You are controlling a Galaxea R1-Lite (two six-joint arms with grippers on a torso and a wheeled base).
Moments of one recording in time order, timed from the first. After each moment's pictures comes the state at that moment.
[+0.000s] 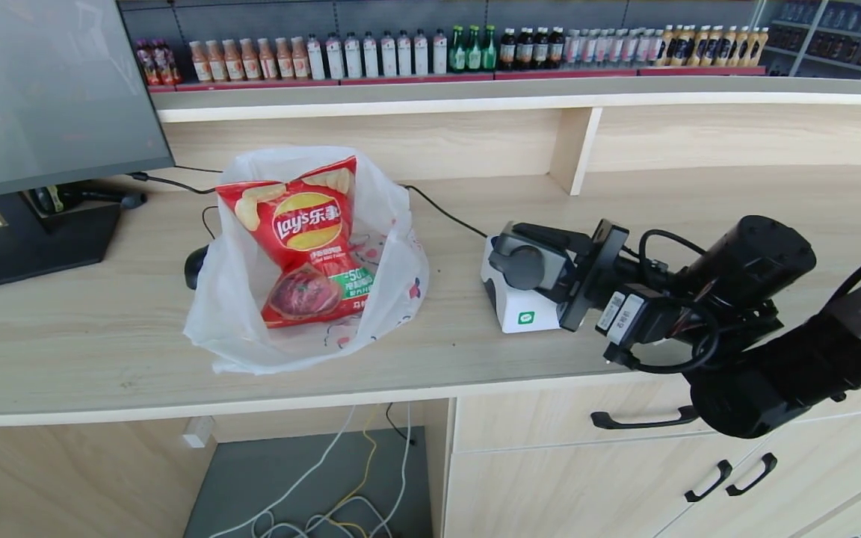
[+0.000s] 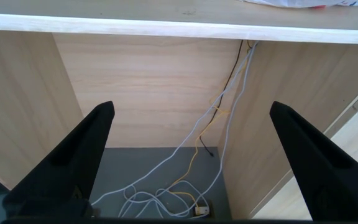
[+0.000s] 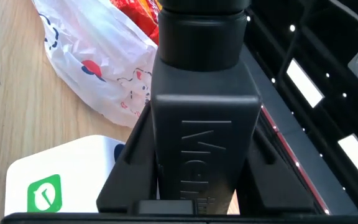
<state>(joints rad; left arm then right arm) 0.00 0.00 0.00 0.00 0.00 0.00 0.36 2.03 -0.89 -1.57 0.85 -1.06</state>
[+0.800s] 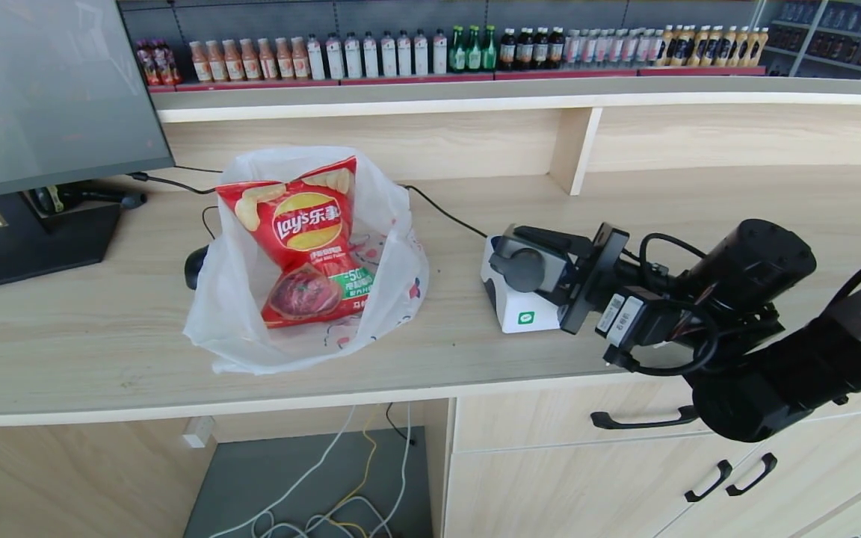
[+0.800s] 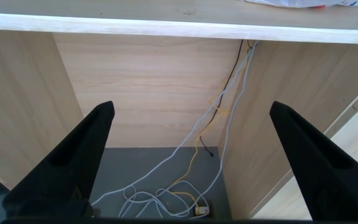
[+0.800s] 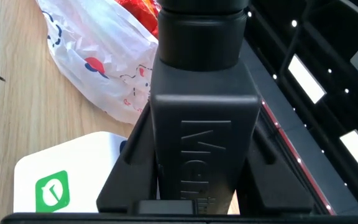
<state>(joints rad) 0.00 0.00 0.00 0.00 0.00 0.00 0.36 2.03 -0.88 -1.57 0.84 -1.06</state>
